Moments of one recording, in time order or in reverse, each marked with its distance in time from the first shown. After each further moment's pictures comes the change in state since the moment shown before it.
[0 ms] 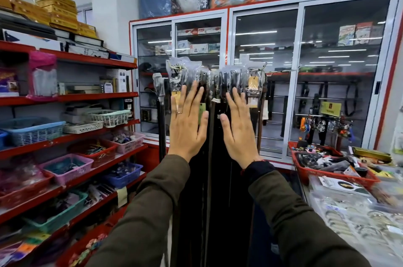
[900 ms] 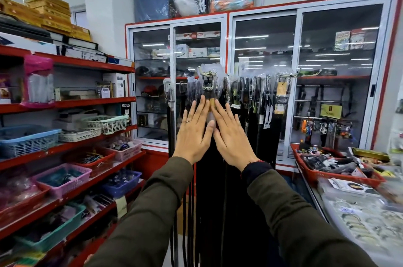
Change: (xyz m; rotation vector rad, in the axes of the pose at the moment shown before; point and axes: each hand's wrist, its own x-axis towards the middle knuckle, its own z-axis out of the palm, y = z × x) left_hand -0.001 -0.087 -0.008 -0.189 -0.291 -0.048; right_hand 0.020 -0.053 0.076 -0.144 -0.313 0.030
